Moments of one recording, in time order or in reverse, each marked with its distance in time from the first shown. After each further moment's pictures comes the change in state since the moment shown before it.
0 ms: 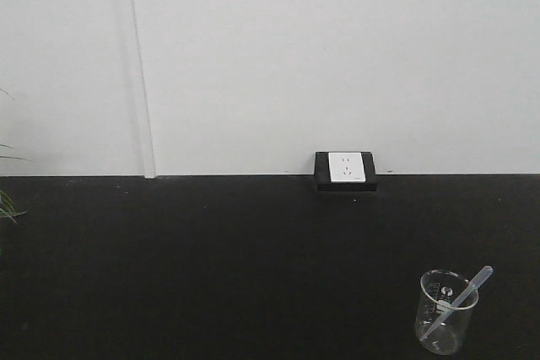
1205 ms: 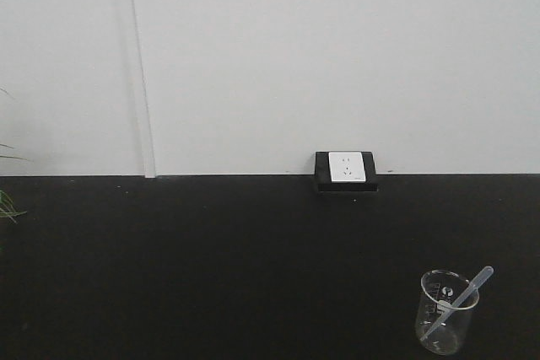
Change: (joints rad) left arm 0.000 0.000 0.000 0.000 0.000 0.000; right arm 0.000 0.000 0.000 0.008 -0.084 0.010
